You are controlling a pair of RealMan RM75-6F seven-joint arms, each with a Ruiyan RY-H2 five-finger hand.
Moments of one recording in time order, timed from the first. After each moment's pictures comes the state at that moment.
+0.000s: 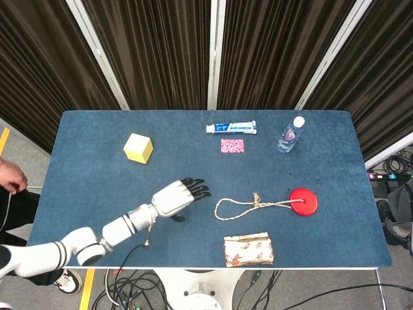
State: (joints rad) left arm -0.88 -1.56 -0.15 -1.38 1.72 0.82 -0.03; right arm 0.01 -1.18 0.14 -1.34 -1.42 1.56 0.22
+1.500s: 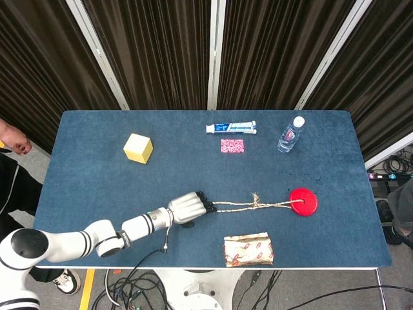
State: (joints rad) left arm -1.05 -1.64 -0.01 -1.27 1.59 0.66 0.03; right arm 0.00 -1.22 0.16 -1.27 -1.39 1.55 0.27
